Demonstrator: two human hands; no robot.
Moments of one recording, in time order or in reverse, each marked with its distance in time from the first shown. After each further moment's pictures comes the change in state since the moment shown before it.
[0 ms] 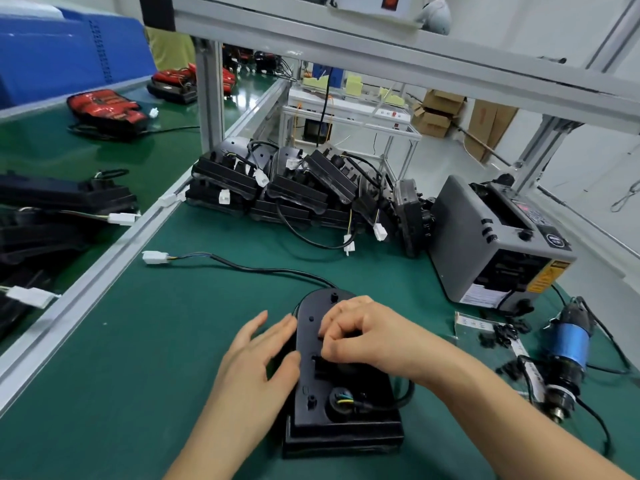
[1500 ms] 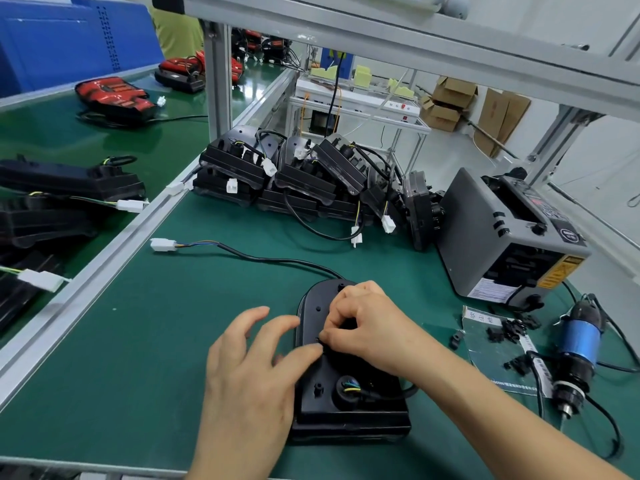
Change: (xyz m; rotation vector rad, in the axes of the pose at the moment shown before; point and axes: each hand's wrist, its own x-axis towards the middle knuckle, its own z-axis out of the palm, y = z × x) left_hand -0.023 0.008 0.001 0.467 0.361 0.448; right_hand 0.011 0.001 0.016 -0.299 0.129 0.004
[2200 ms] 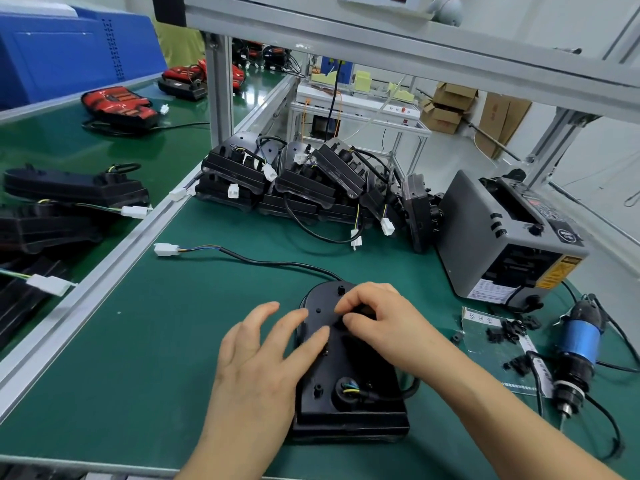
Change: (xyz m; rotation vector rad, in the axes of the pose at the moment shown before) left_hand 0.003 -0.004 0.007 0.175 -0.077 0.074; right_hand -0.009 0.011 -0.009 0.148 0.120 0.042
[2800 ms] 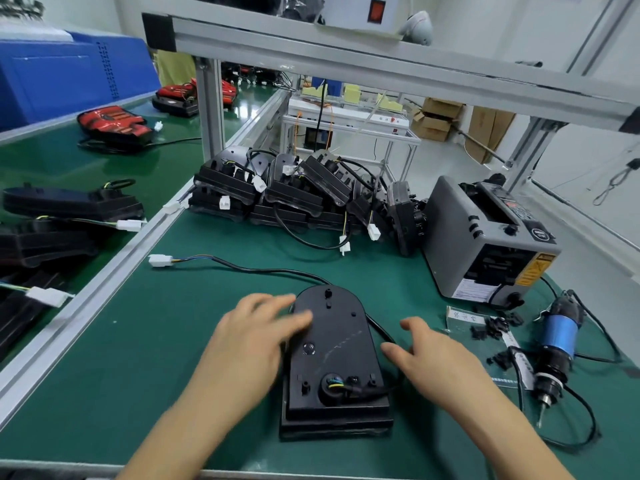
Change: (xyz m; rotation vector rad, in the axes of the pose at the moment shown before) left_hand 0.034 -0.019 -0.008 -0.089 -0.227 0.030; right_hand -0.046 0.048 -0.011 -0.439 0.078 0.456
